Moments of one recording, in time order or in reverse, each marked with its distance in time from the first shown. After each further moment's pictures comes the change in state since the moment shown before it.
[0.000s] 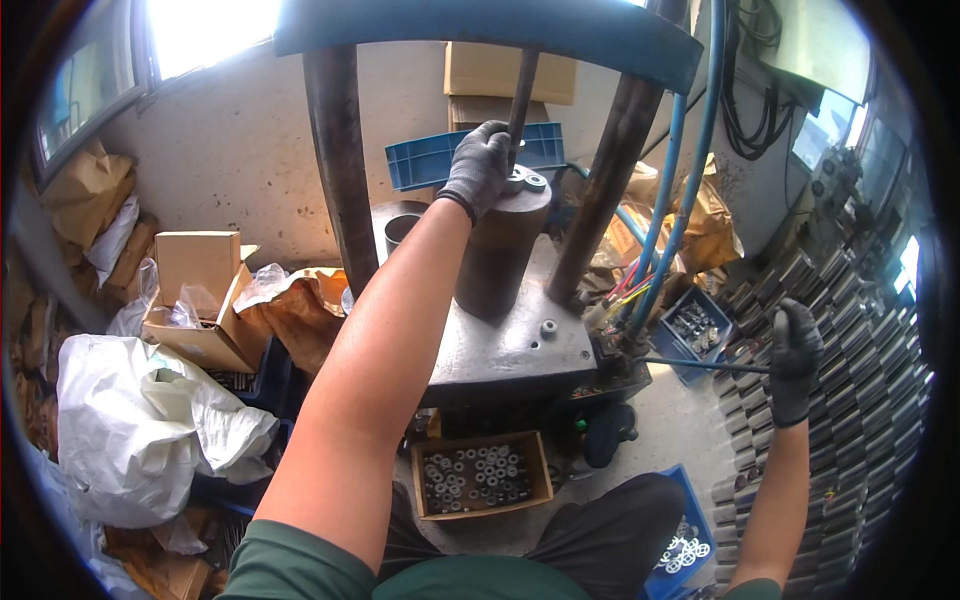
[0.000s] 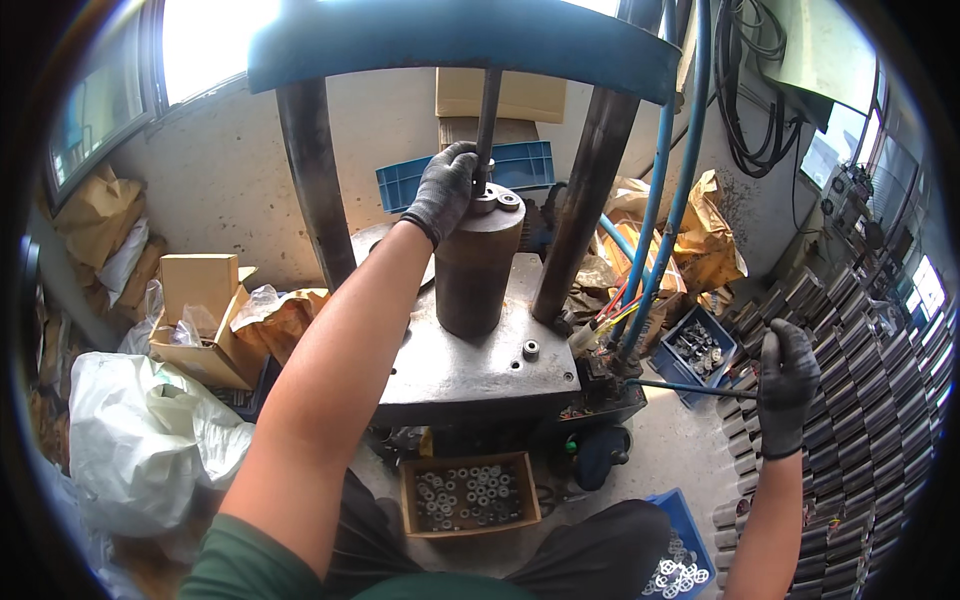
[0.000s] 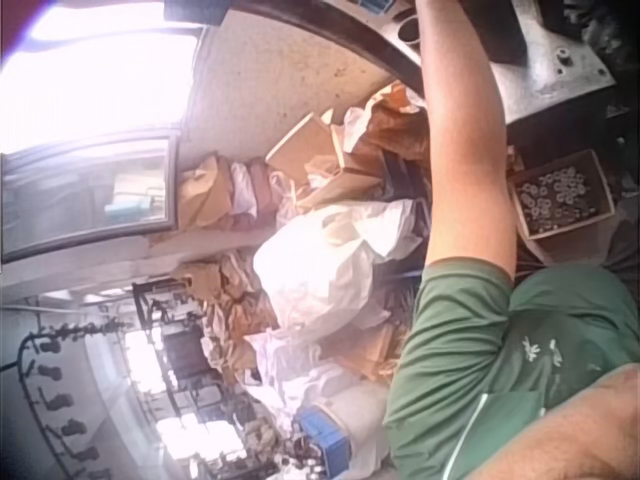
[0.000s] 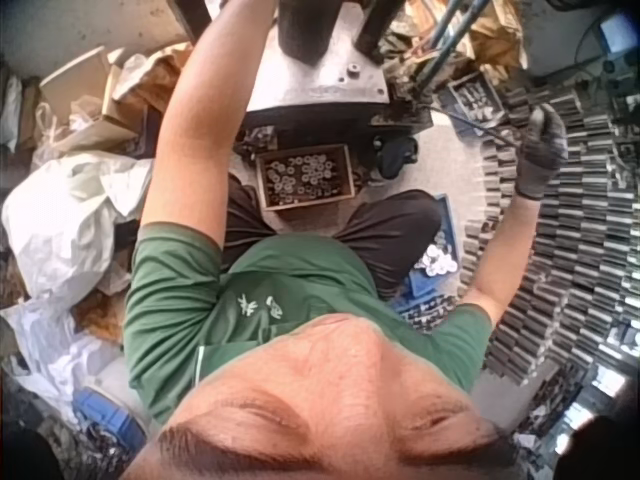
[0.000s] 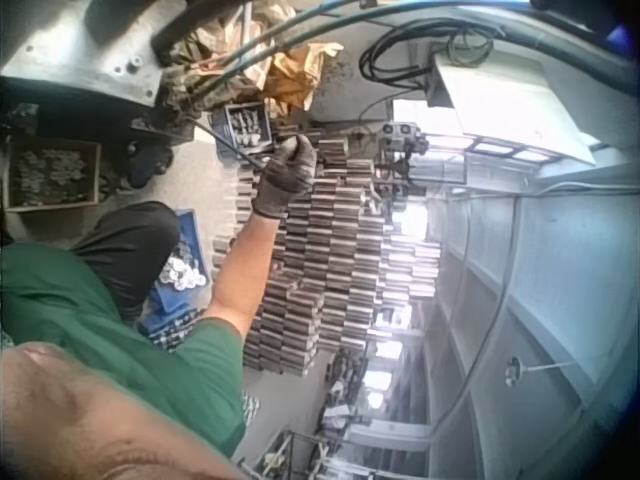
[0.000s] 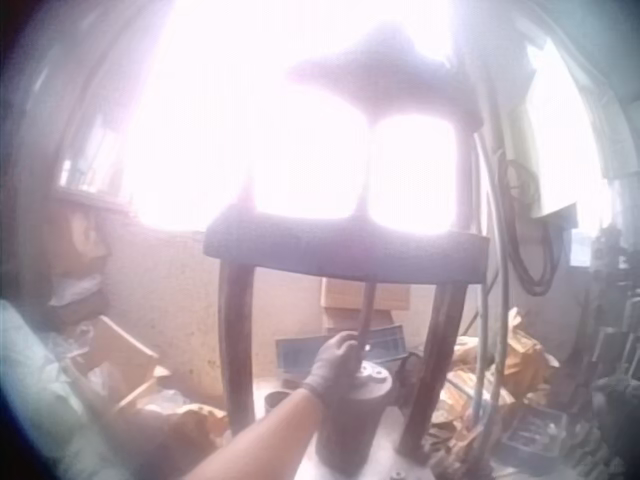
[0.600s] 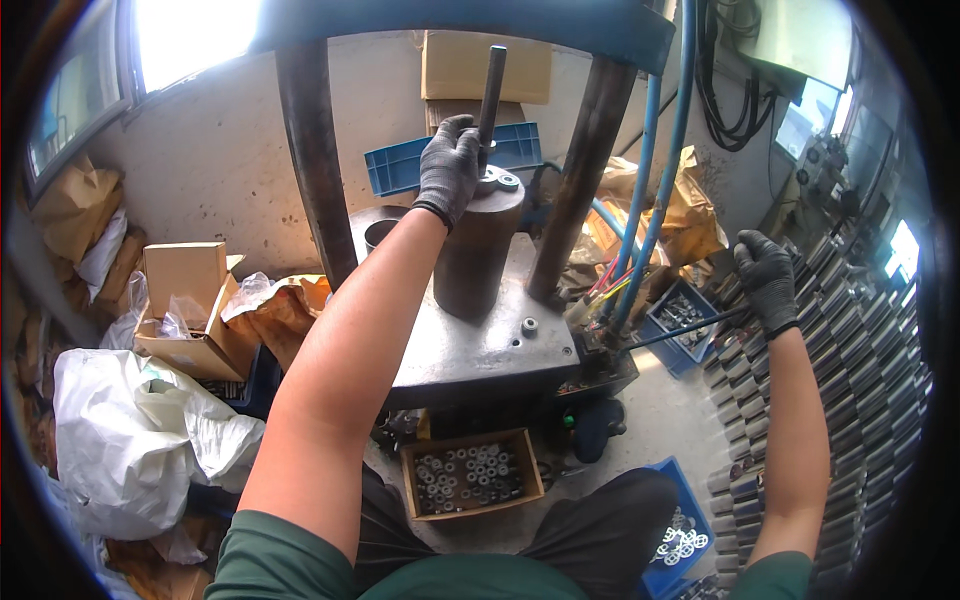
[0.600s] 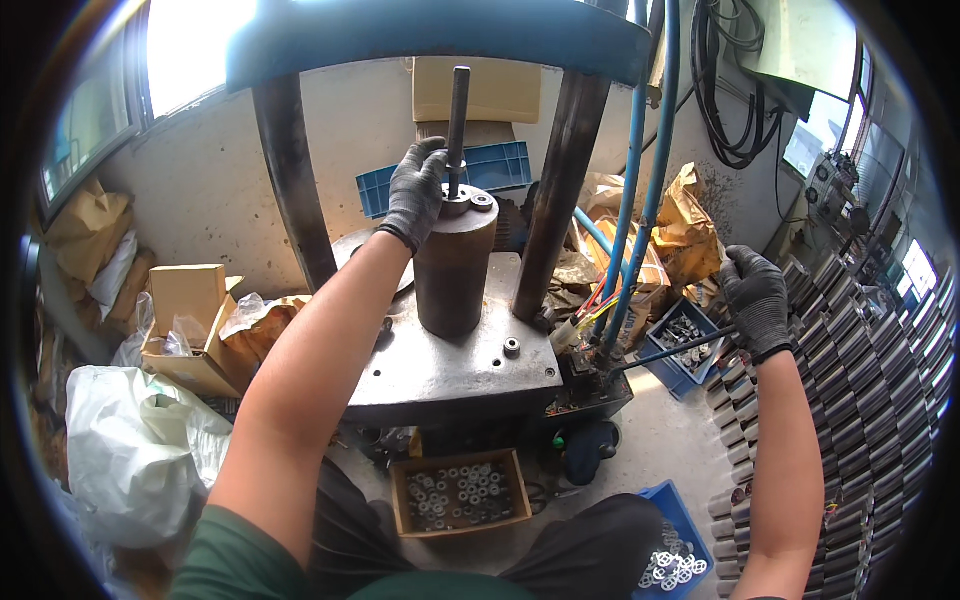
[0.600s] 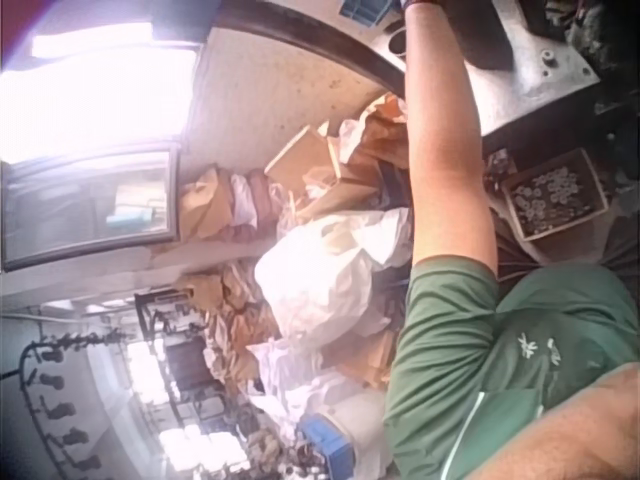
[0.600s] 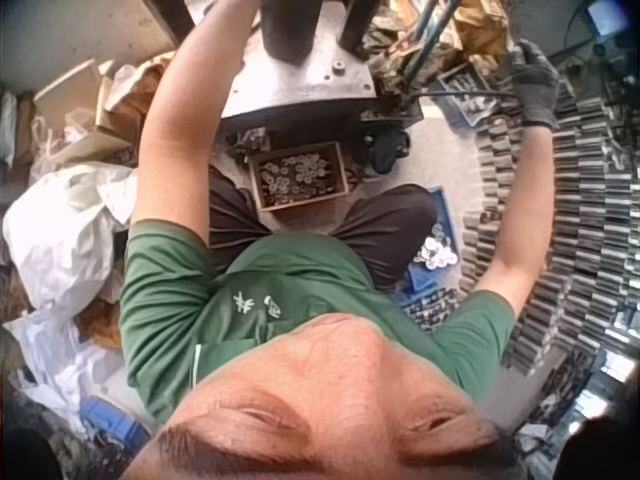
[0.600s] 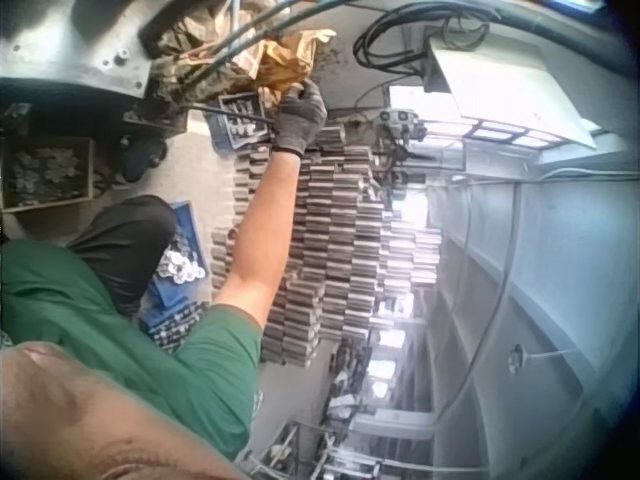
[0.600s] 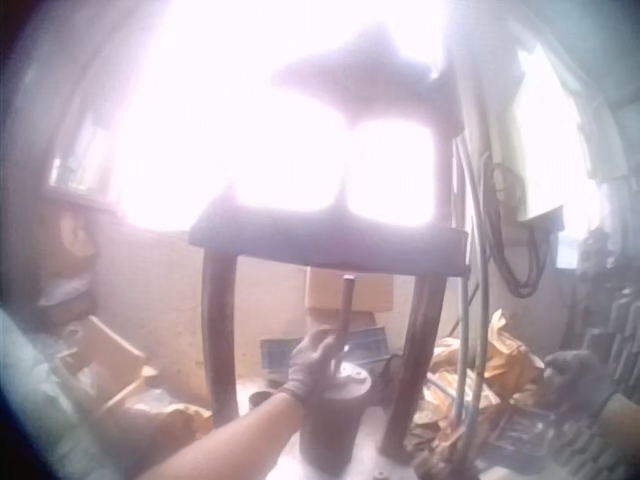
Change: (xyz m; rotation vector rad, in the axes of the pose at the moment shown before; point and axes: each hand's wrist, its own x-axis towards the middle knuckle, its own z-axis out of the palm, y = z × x) left_hand 0.007 -0.014 0.001 0.014 0.216 0.205; right_hand 0.080 0.009 0.042 -0.016 -0.243 0.133
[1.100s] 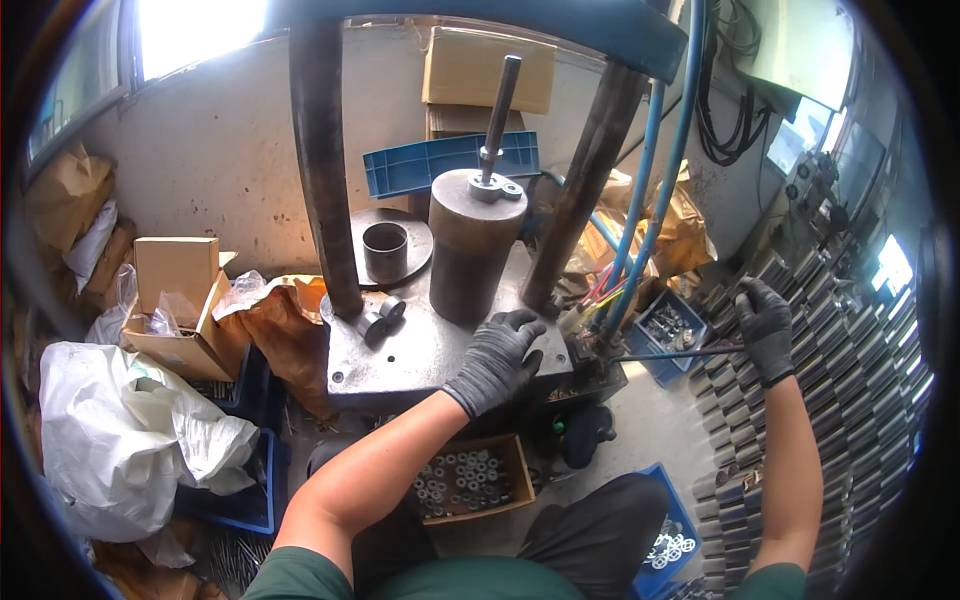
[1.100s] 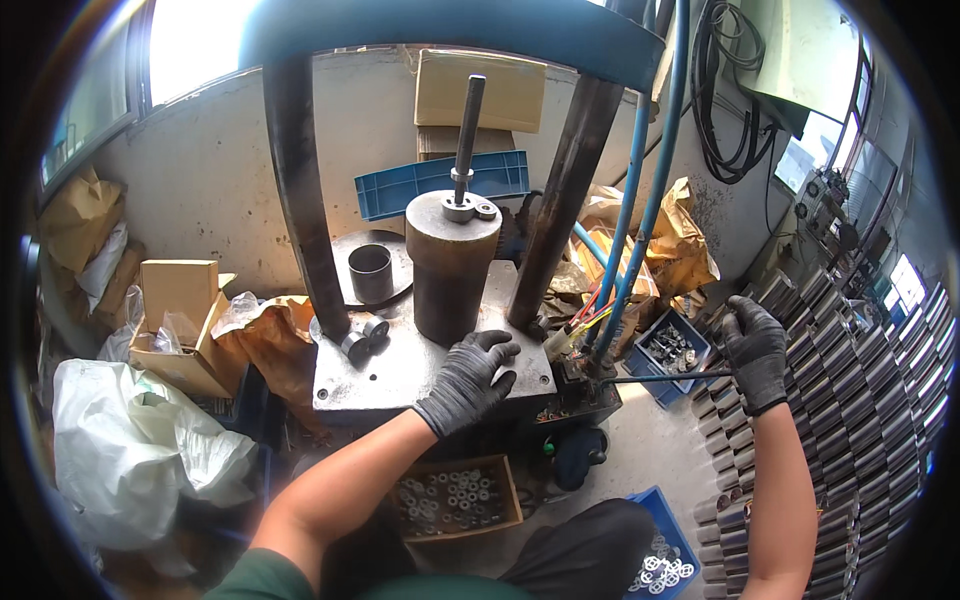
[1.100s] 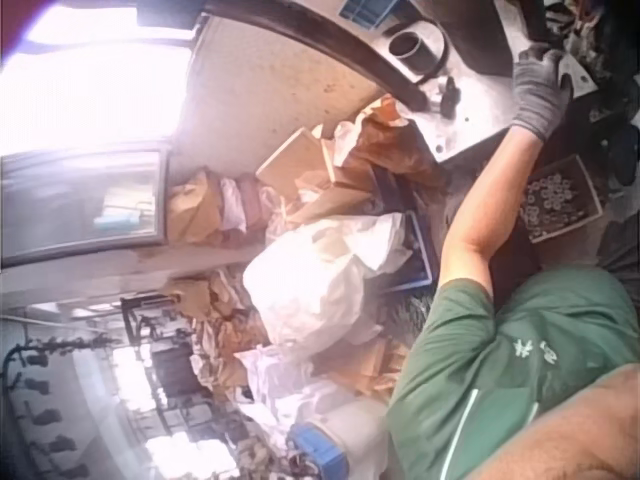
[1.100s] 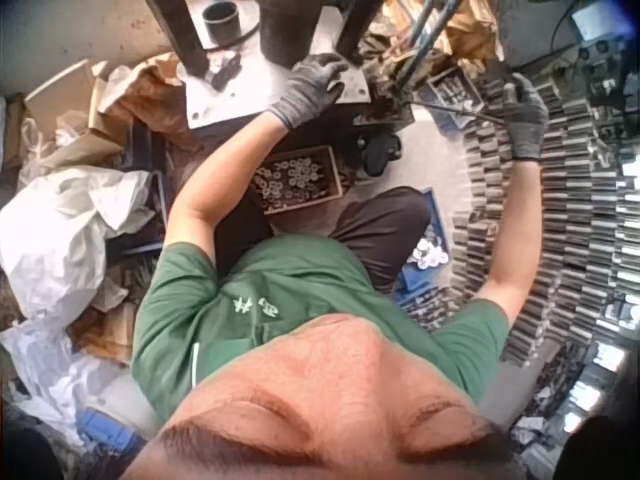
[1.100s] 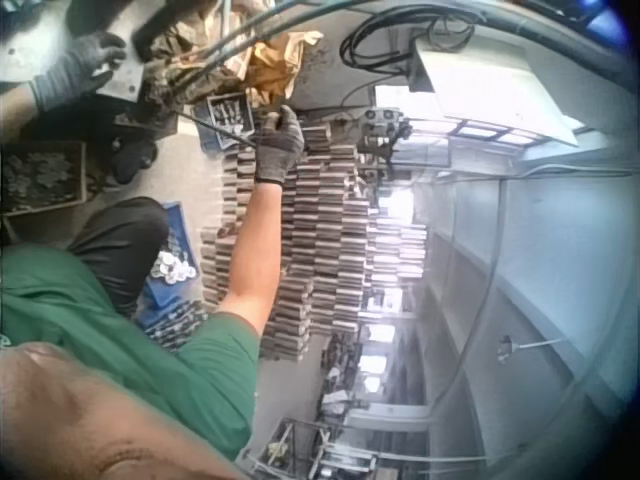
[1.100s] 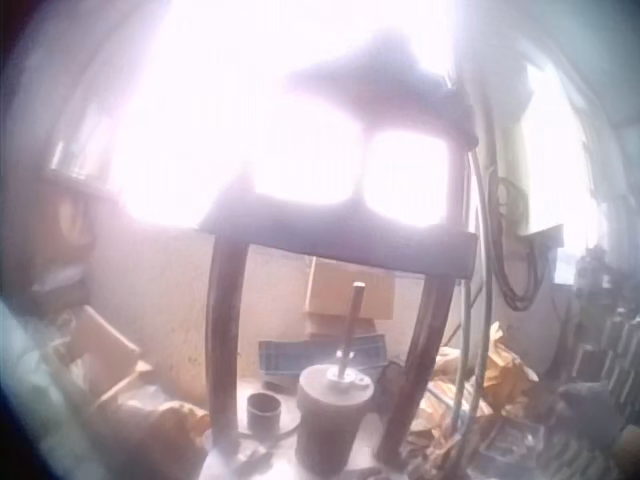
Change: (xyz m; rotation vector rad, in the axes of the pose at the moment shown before) left_hand -0.238 -0.017 -0.001 0.578 -0.592 0.343; right_hand -0.046 0.022 -0.020 -0.012 -0.032 0.029
